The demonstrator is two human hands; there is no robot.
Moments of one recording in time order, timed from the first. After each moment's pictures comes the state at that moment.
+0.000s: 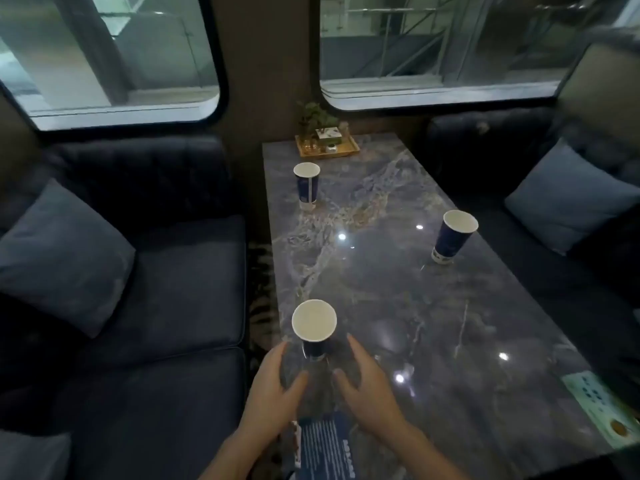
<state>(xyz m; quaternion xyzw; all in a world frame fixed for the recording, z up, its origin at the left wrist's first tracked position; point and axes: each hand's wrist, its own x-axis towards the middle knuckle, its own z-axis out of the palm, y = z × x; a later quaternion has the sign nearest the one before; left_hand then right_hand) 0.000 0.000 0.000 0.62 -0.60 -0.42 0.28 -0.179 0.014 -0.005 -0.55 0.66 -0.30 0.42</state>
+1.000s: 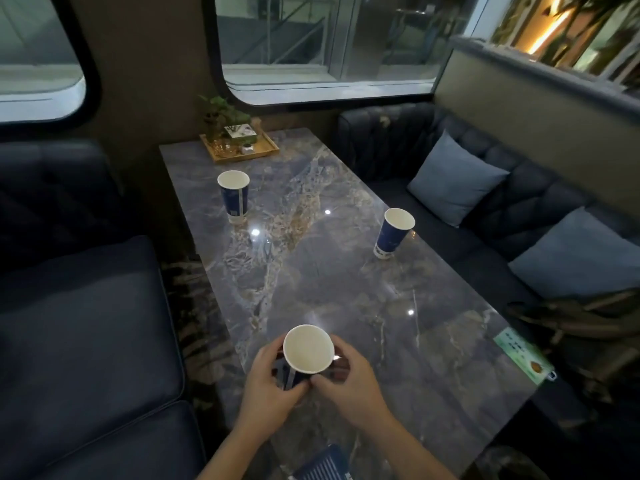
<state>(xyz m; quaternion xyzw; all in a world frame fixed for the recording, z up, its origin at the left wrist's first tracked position) 0.001 -0.108 -0.027 0.49 -0.62 -0.53 0.32 -0.146 -0.045 0.017 -0.40 0.71 -0.45 0.36</state>
